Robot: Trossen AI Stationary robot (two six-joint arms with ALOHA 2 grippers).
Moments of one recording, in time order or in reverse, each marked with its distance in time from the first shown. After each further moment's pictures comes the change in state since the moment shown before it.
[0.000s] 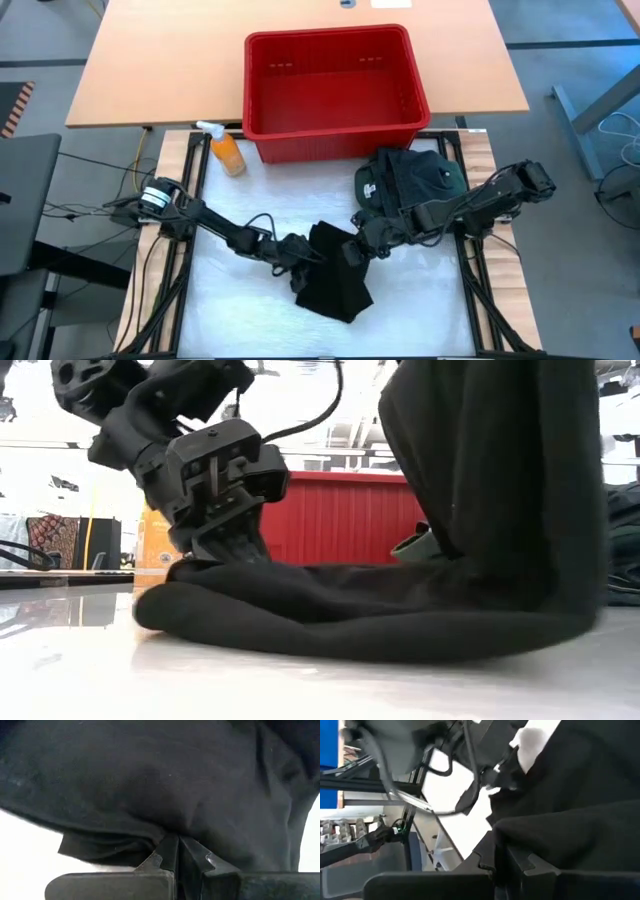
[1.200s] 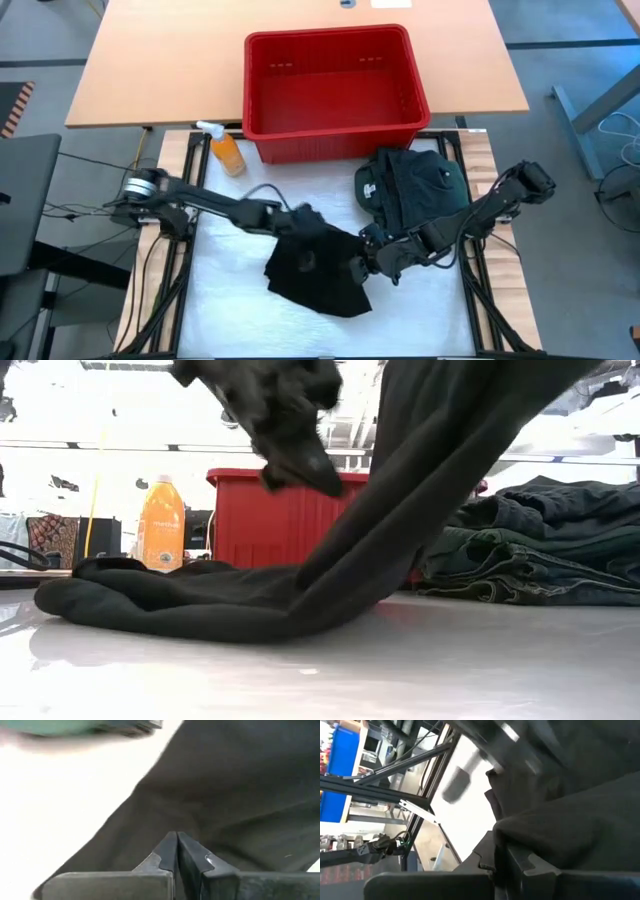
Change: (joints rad) left arm 0.144 -0.162 0.334 -0.520 0.002 0.377; right arm 0.187 0.004 0.000 0.057 0.286 0.037
